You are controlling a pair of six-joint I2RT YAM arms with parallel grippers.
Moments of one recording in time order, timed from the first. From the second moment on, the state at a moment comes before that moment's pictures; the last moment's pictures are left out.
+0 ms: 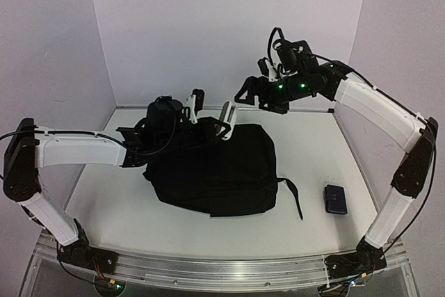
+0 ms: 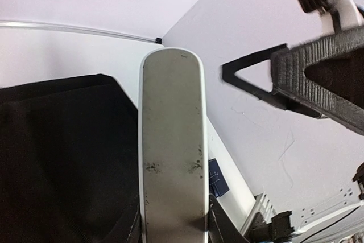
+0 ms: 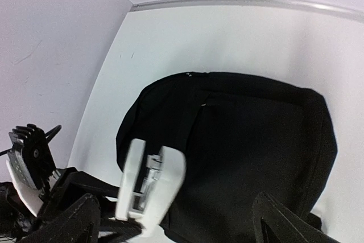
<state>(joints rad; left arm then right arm) -0.93 1.57 1.08 0.27 0.04 -0.75 0.68 1.73 1.82 -0.76 -0.17 0.52</state>
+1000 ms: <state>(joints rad) -0.88 1.13 0.78 0.10 -0.15 -0.92 0.93 2.06 1.93 -0.87 0.10 0.26</state>
